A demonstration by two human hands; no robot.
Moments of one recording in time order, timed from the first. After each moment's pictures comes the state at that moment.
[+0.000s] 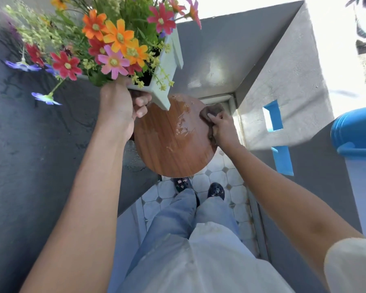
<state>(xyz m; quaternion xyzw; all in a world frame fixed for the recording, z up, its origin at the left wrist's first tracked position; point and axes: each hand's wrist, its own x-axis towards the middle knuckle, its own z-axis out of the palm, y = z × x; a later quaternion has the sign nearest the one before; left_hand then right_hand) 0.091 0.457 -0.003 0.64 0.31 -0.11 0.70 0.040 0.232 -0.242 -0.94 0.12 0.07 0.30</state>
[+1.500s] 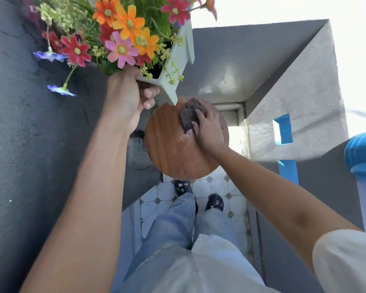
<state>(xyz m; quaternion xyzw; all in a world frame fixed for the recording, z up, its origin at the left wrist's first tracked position) 0.097 0.484 -0.001 0.62 0.30 -0.09 0.72 0.068 0.308 -0.255 -0.97 0.00 0.08 0.22</state>
